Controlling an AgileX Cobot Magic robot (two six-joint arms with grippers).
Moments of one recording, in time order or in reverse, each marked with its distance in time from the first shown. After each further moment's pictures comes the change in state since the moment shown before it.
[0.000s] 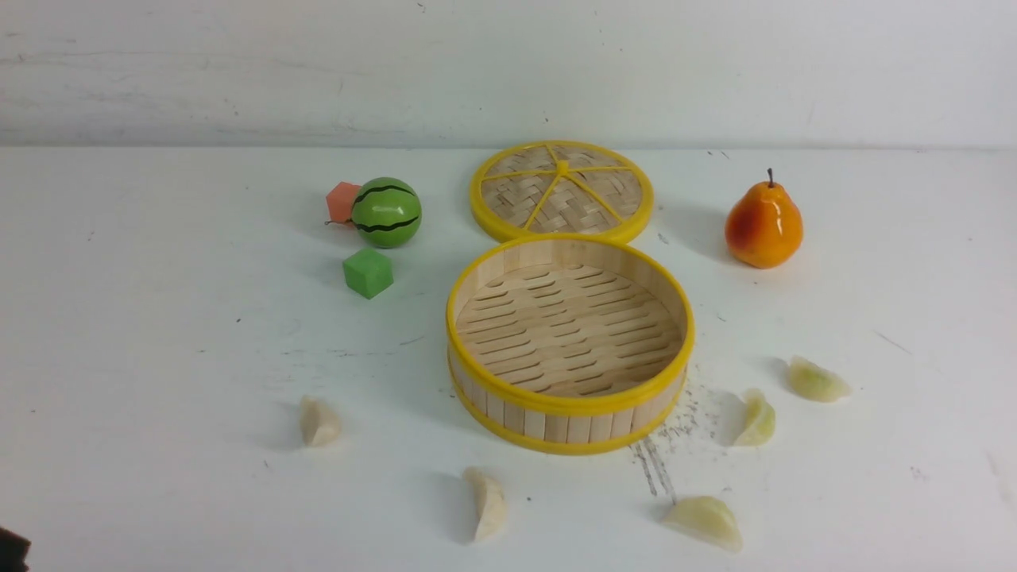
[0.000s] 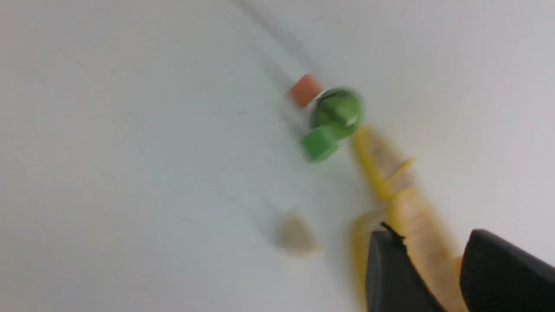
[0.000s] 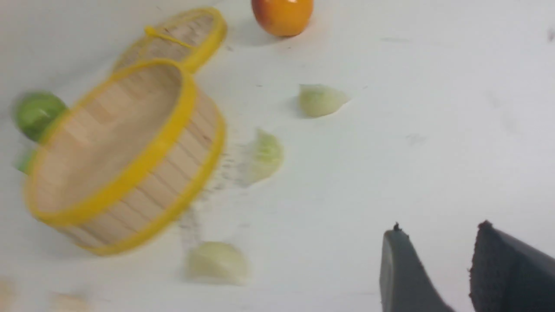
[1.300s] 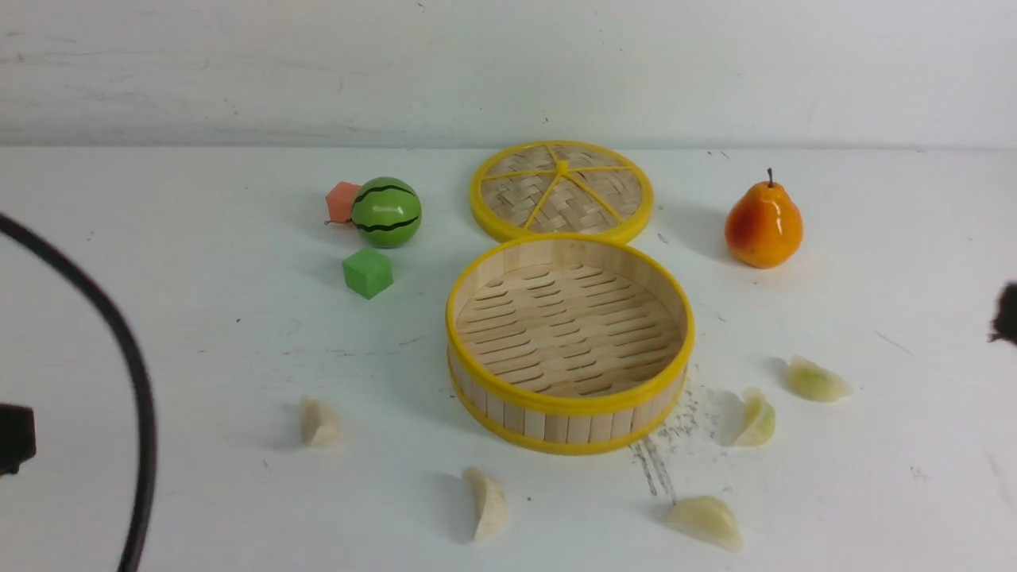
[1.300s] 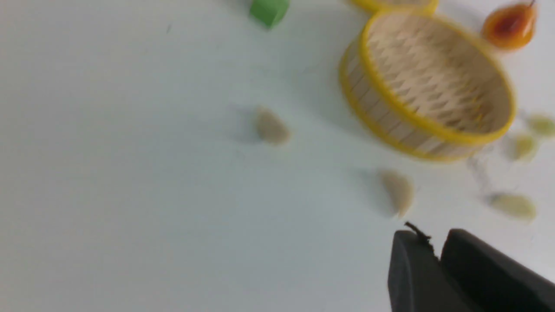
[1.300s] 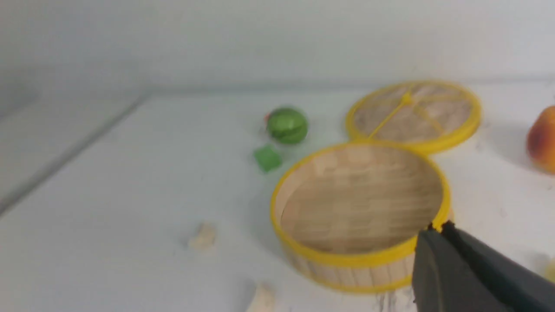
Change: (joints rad) right arm 0.001 0.704 -0.716 0.598 0.342 -1.014; left arm -0.014 0.729 -0.903 0.283 0.913 0.491
